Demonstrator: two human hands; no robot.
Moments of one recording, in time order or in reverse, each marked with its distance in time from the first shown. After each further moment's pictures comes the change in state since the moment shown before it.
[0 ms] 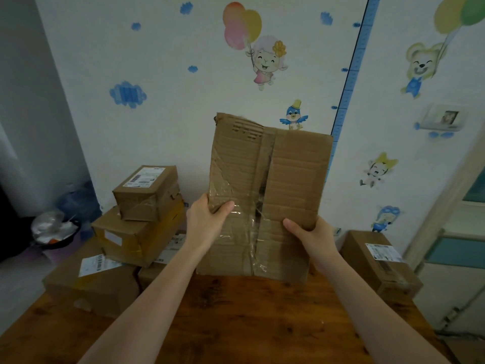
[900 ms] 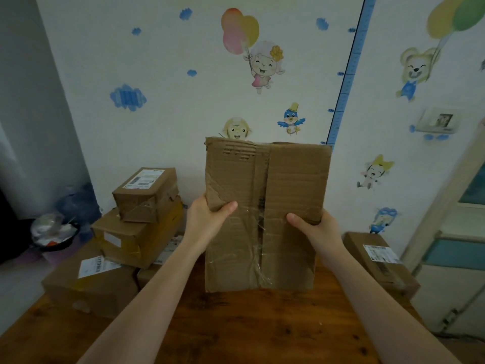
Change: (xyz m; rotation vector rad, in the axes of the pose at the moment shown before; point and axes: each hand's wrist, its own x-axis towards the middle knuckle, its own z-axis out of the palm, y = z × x) left_hand -0.001 0.013 -0.003 -0.157 -0.061 -0.052; right_hand -0.004 -0.021 -0.011 -0.081 0.003 -0.073
